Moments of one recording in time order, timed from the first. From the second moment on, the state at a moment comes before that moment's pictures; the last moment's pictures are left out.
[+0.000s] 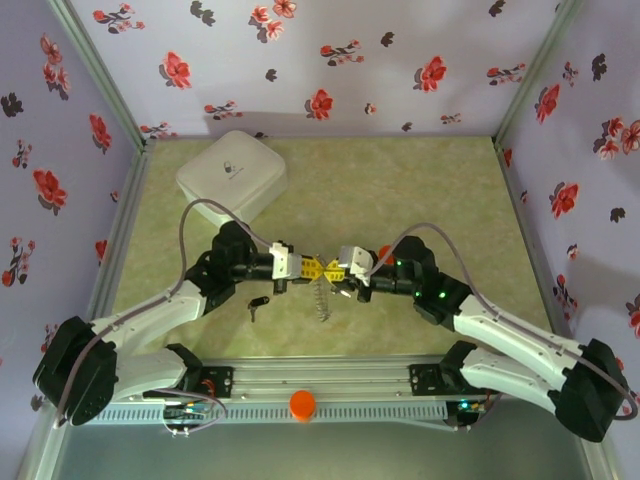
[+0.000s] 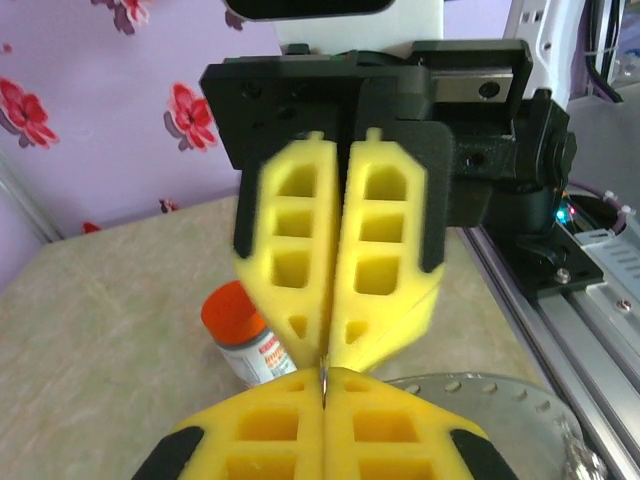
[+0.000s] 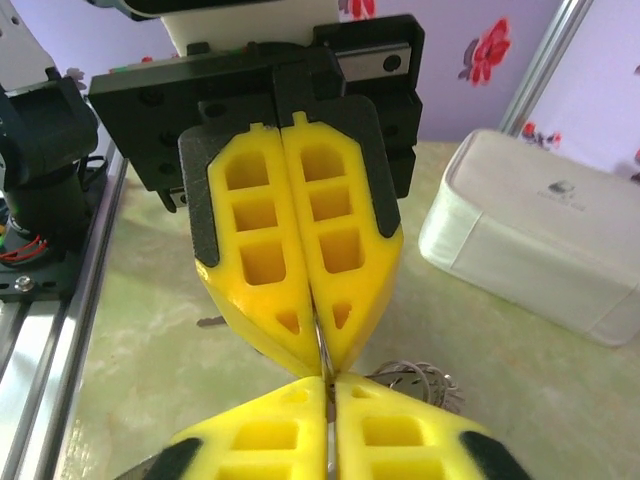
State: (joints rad) left arm -0.71 1.15 0.58 0.30 0.87 0.48; right arm 0.82 0.95 0.56 0.08 -0.50 -0.36
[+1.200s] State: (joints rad) left arm -0.72 1.17 0.41 0.42 0.80 0.40; right arm 0.88 1.08 0.48 0.12 -0.47 -0.34
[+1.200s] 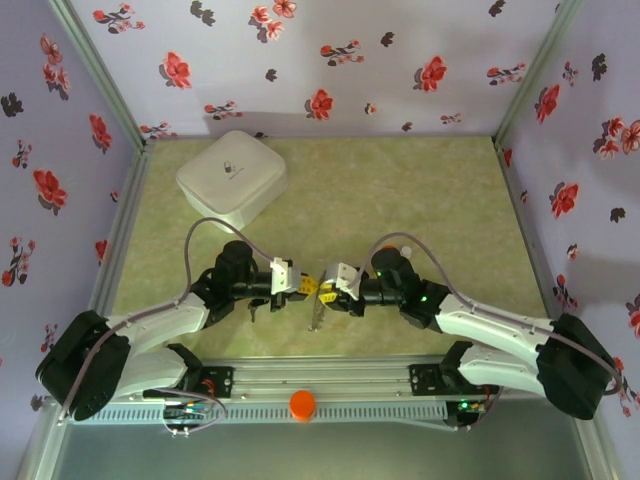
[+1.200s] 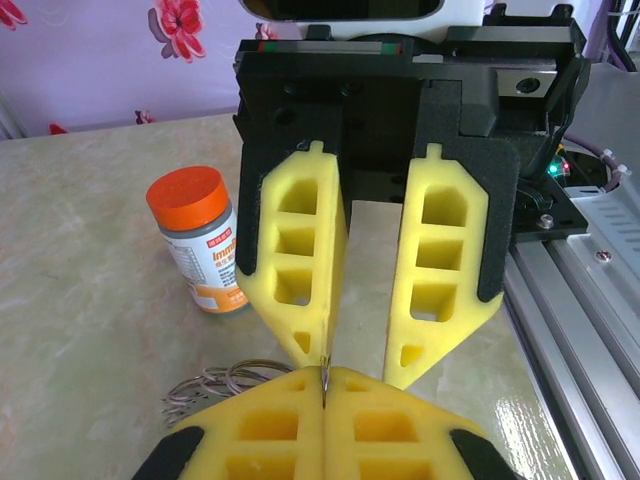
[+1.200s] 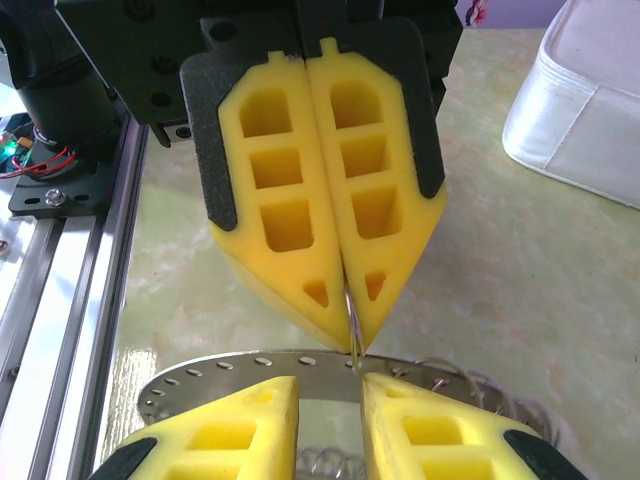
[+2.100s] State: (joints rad) left arm -0.72 1.18 0.41 0.41 0.81 0.40; right arm 0.89 1.11 0.49 0.15 -0.45 -0.33
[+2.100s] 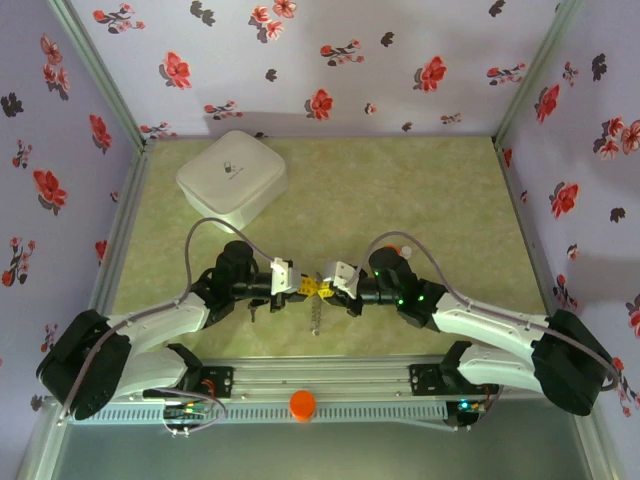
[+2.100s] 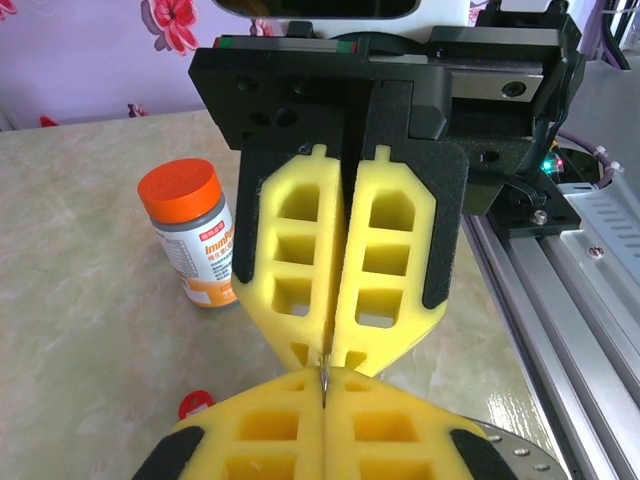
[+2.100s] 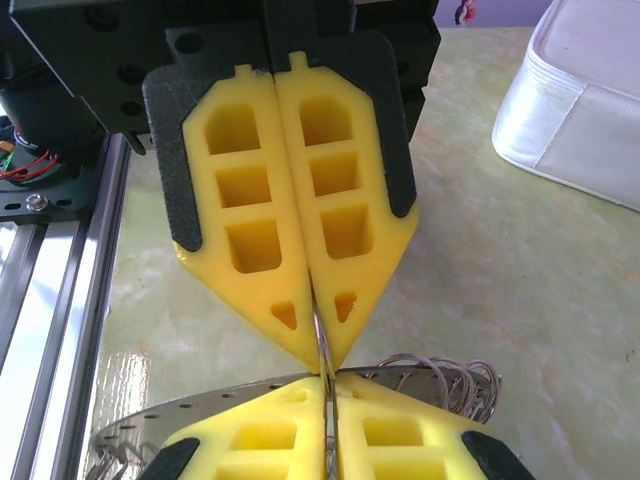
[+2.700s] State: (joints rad) left arm -0.72 1.07 0.48 0.05 0.72 0.53; right arm 0.89 1.12 0.50 0.14 -0.46 -0.34
